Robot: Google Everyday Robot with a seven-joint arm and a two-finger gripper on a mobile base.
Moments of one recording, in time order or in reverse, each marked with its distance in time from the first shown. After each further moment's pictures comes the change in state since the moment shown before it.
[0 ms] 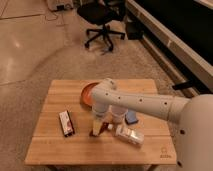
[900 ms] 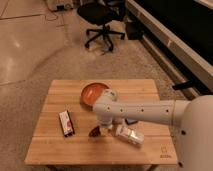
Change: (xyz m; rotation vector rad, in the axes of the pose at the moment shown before) arm -0.032 -0.008 0.031 -0.085 -0.116 -0.035
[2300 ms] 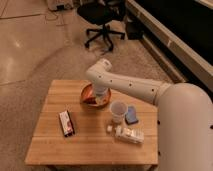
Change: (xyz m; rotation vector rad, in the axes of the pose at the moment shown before) arm 0.021 0.147 -0.083 -0.106 -0.023 0.087
